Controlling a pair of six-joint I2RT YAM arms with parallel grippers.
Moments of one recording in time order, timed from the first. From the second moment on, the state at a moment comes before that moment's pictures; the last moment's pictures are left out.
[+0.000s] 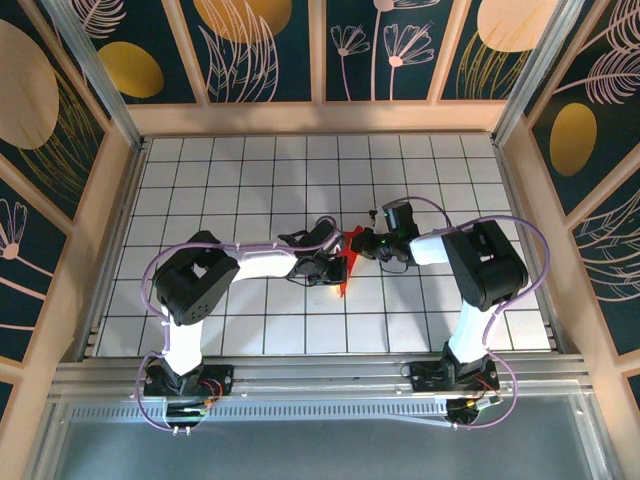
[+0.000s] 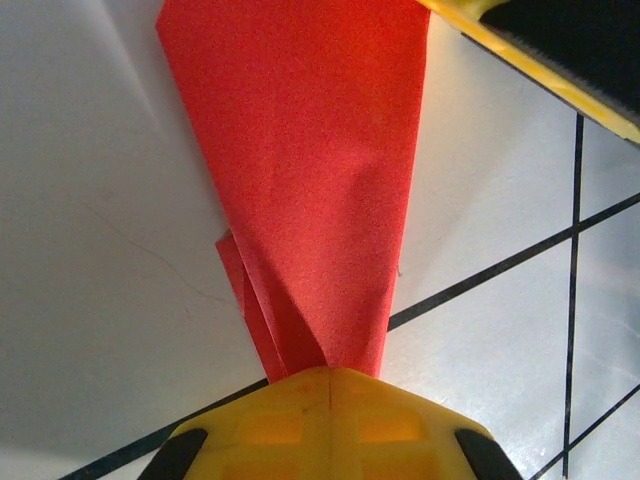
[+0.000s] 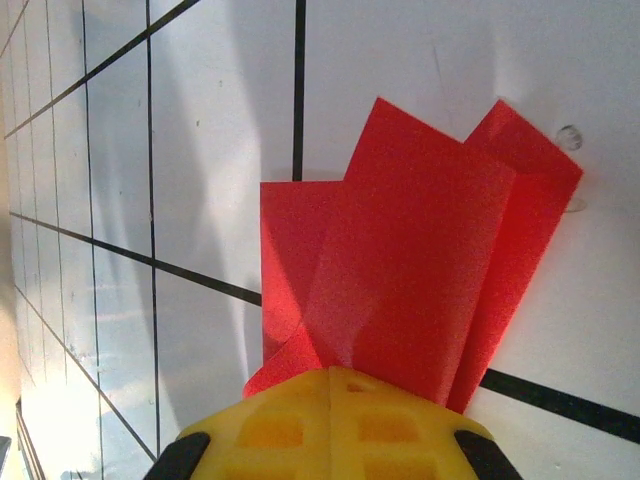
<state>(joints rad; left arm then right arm) -0.86 1.94 1.12 -0.25 0.26 -0.81 0.38 1.82 0.75 0.23 -0.55 0.65</state>
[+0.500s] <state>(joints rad) -0.86 1.94 1.13 -0.25 0.25 -0.80 0.32 1.86 0.82 0.19 -0.55 0.61</state>
